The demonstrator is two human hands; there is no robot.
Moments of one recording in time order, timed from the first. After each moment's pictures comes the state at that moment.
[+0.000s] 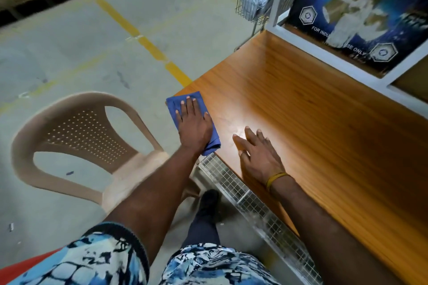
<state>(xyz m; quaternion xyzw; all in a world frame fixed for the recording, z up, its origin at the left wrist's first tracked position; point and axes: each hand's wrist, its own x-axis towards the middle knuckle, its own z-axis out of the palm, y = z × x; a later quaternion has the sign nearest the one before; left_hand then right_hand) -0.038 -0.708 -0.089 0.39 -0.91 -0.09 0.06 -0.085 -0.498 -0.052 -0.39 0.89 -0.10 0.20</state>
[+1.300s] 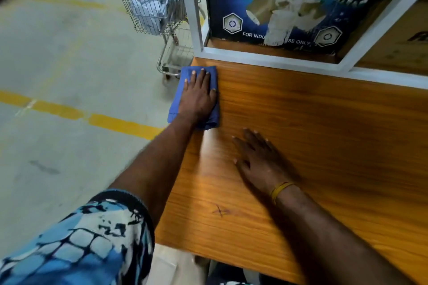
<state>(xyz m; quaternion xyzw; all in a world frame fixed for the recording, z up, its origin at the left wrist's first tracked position) -0.383 -0.792 -0.081 -0.04 -0.99 -0.12 -0.04 -0.224 -0.580 -0.062 -0.15 0.96 -0.16 0.18</state>
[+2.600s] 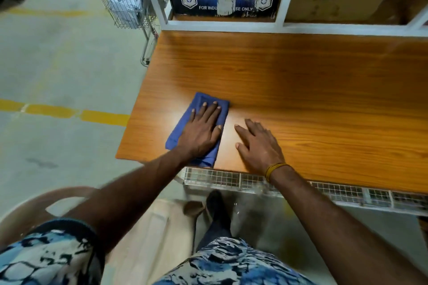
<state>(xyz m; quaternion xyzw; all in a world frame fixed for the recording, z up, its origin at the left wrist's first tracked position) -0.099 -0.680 -0.088 -0.19 -0.97 -0.11 -0.04 -0.044 -0.473 -0.056 -0.07 0.98 -0.15 0.14</state>
